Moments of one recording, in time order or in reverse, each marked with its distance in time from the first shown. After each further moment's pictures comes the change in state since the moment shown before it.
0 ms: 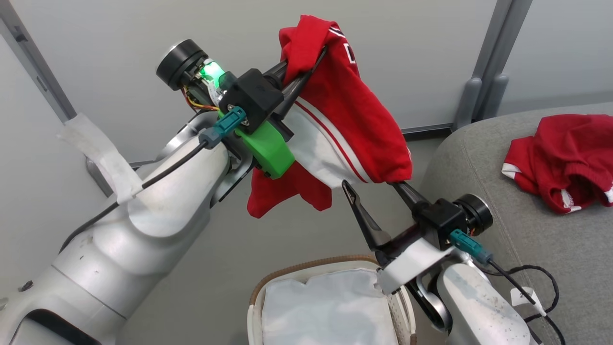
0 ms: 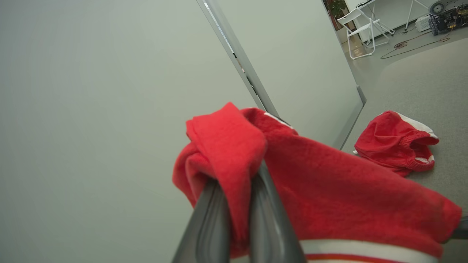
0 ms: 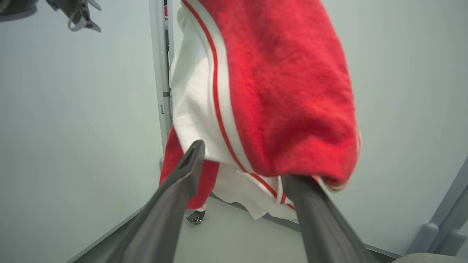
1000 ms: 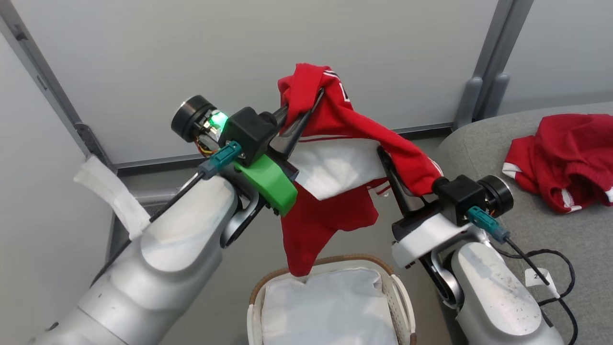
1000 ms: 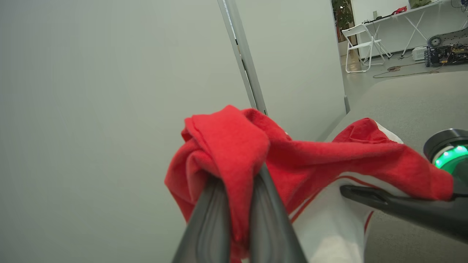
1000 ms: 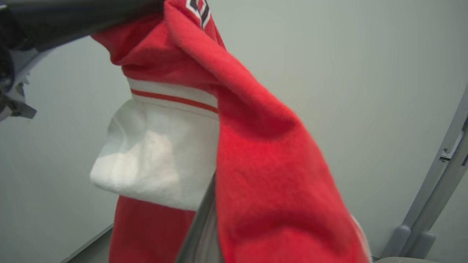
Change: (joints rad) left arm 0.155 -0.041 0.061 -0.015 -0.066 0.000 0.000; right arm -0.060 0.001 -0.081 0.040 -0.020 0.000 0.000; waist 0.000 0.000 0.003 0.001
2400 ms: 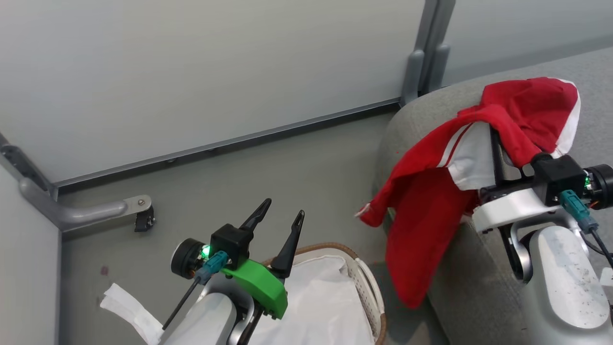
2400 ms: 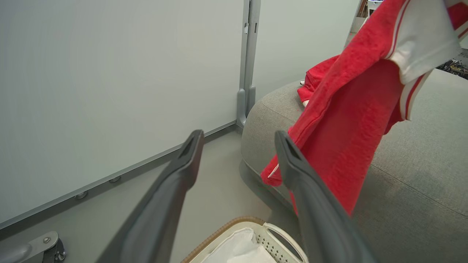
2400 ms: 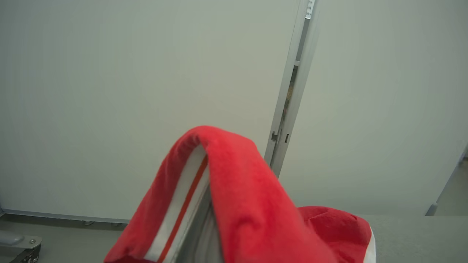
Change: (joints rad) left arm 0.488 -0.111 0.261 0.048 0.089 0.006 0.000; right arm 0.034 -0.004 -0.376 -0.095 -0.207 0.000 0.000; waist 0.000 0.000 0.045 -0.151
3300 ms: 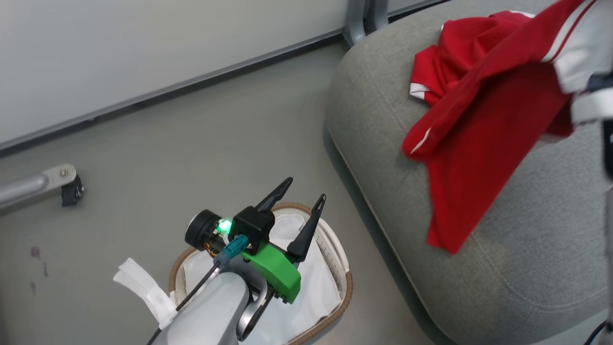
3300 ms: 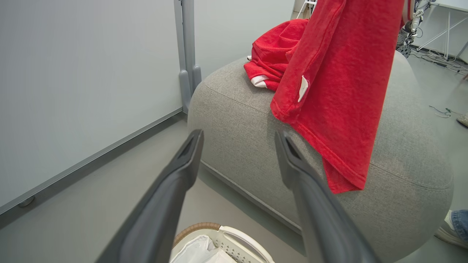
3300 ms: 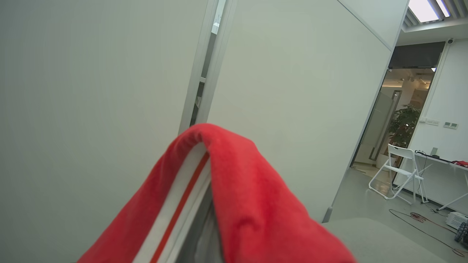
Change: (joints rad) left arm -0.088 0.002 -0.082 -0.019 0.040 -0.005 0.000; right arm -0.301 -0.159 -0.161 0.041 0.048 0.000 0.000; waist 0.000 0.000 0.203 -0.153
